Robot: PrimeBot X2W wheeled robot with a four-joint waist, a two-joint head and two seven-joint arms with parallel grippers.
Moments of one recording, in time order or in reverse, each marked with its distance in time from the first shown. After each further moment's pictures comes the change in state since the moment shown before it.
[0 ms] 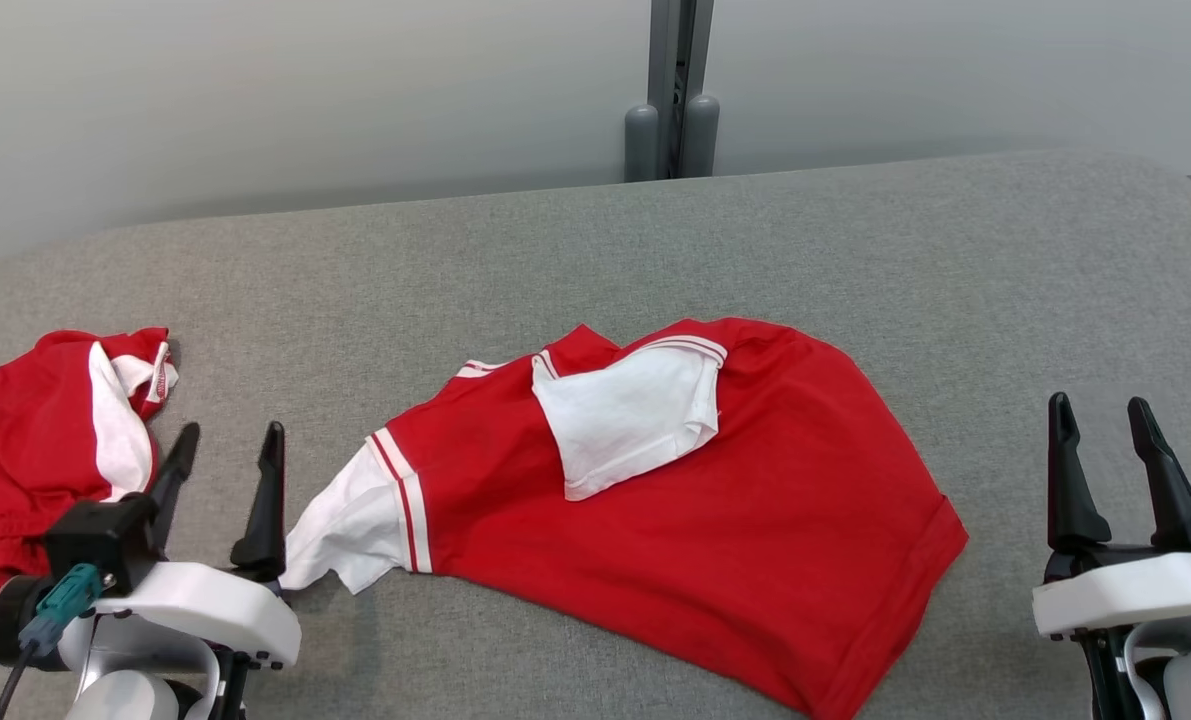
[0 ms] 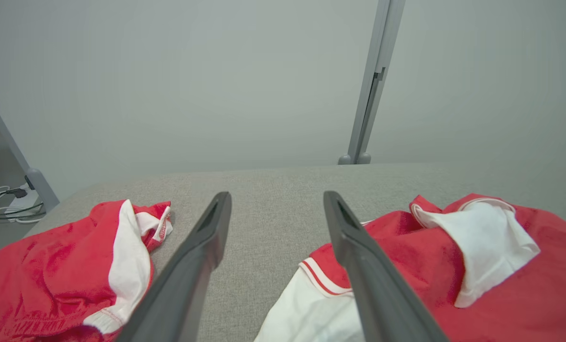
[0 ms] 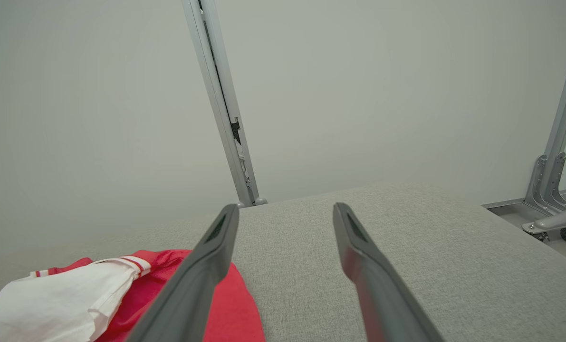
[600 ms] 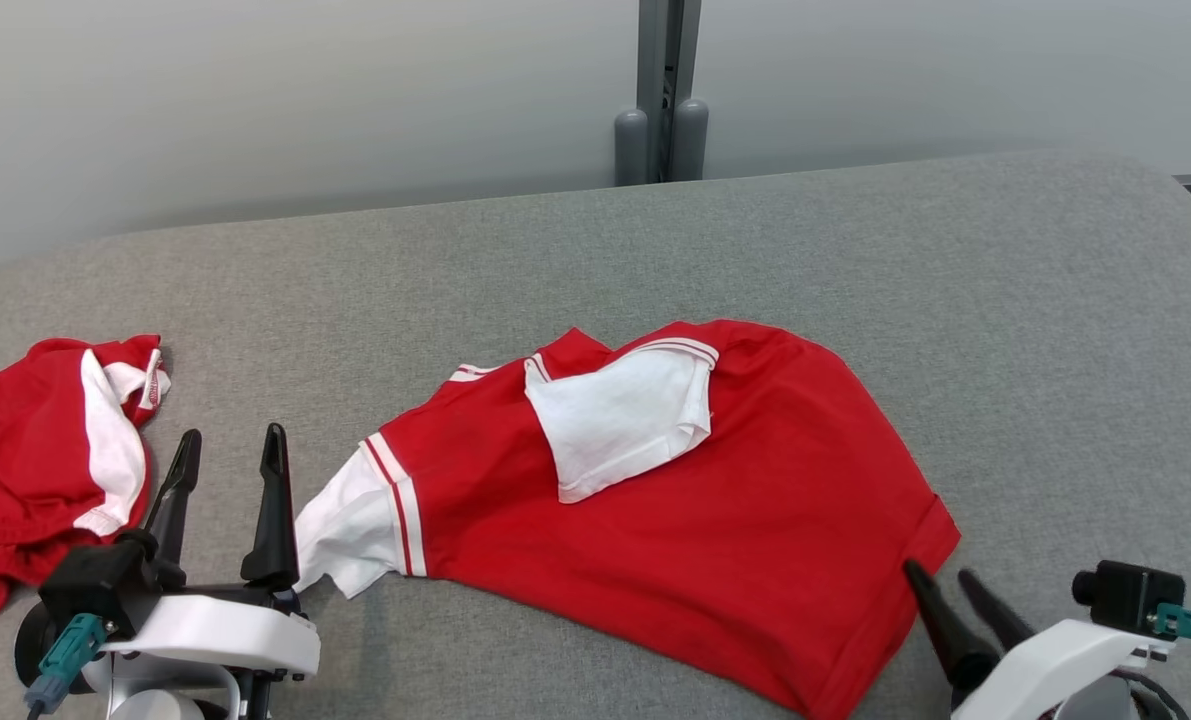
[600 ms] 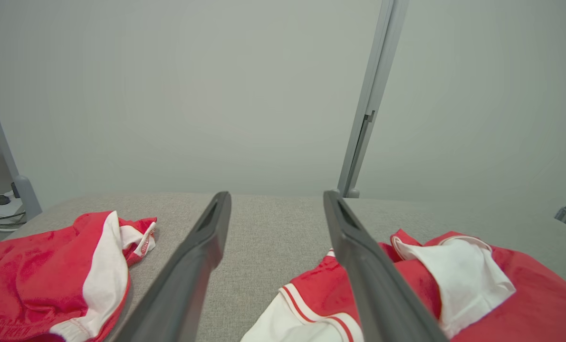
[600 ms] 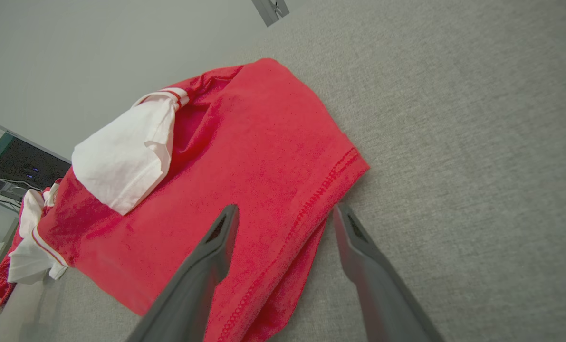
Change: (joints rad) left arm 0.035 -0.086 0.055 0.014 0.028 -0.037 -0.202; right arm 0.123 -0.003 0.158 0.010 0.324 0.000 0.326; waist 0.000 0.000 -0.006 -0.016
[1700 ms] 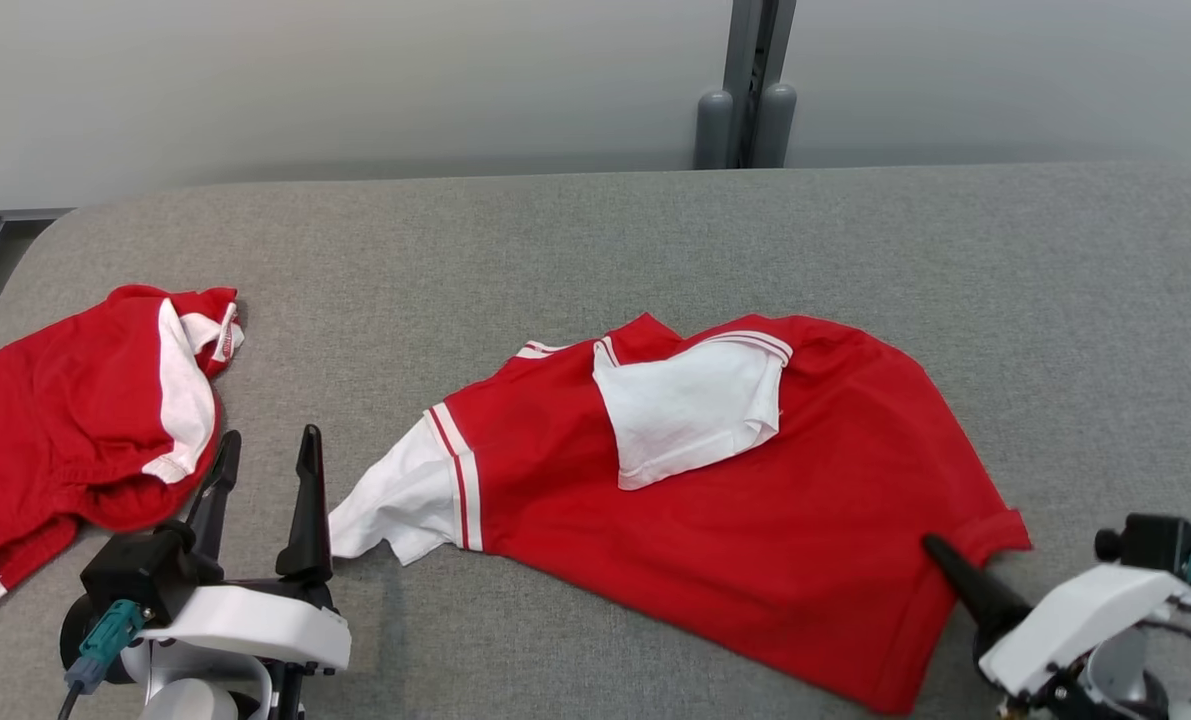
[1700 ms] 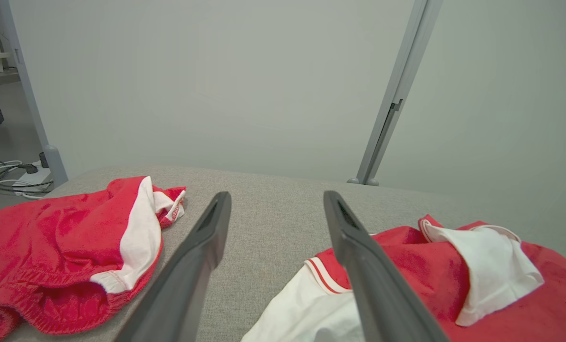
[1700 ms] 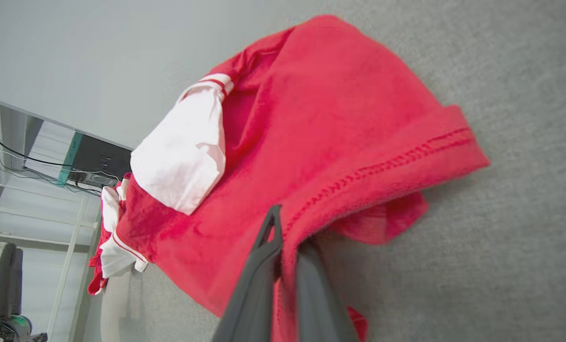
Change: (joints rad) left arm -0.038 -0.060 -0.003 0.088 0.015 -0.053 -0.004; right arm -0.023 0.046 -0.121 -0.073 0.212 0.000 0.373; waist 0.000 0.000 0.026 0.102
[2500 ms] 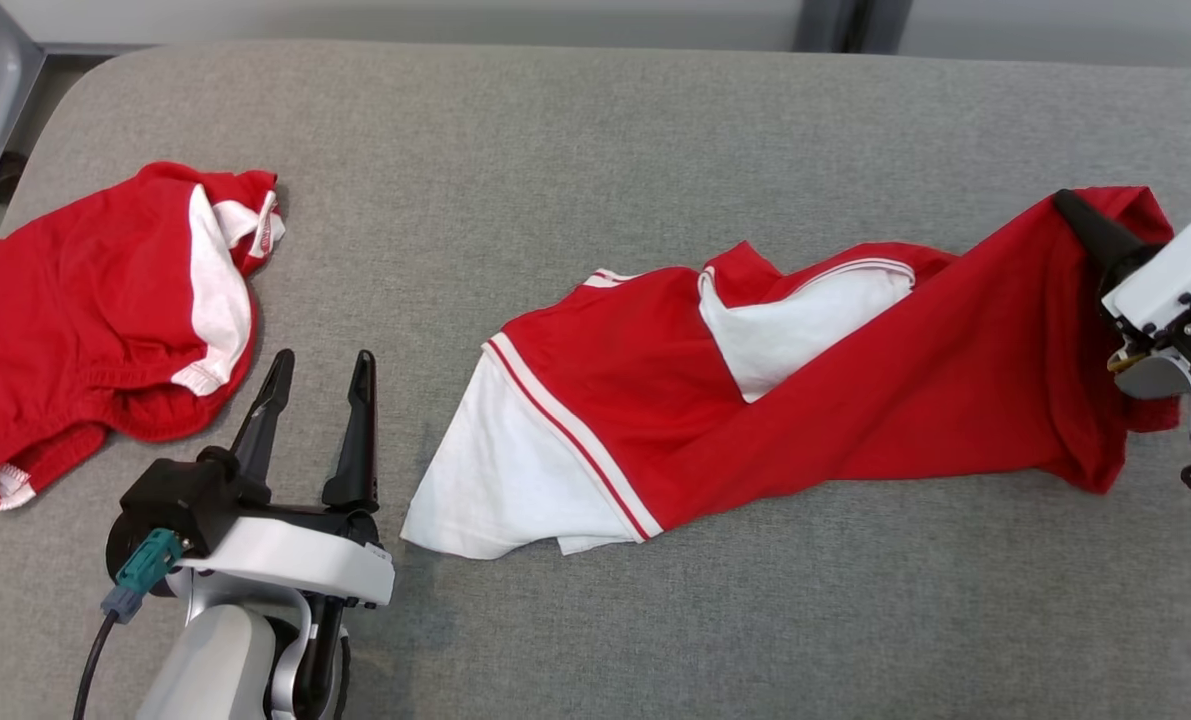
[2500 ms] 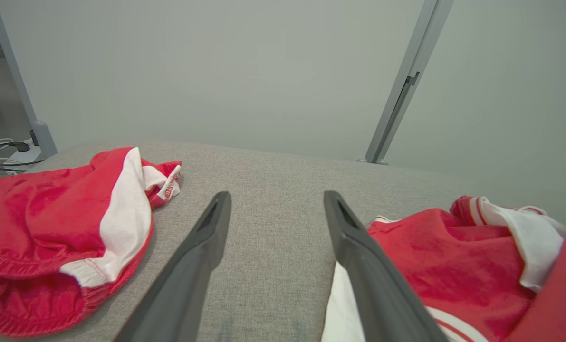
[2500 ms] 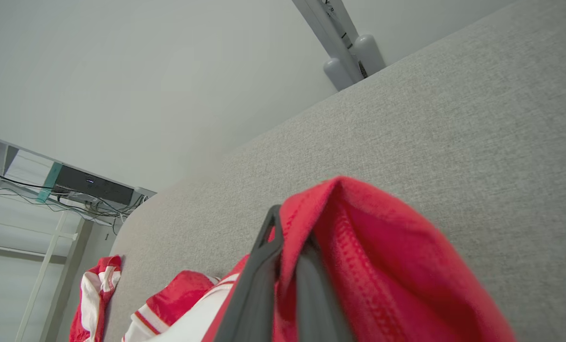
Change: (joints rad) left arm -0.121 -0.061 -0.013 0.030 0.045 -0.069 0.000; right arm -0.669 -0.135 -0.102 0.376 -0.071 0.000 0.077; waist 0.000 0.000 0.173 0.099
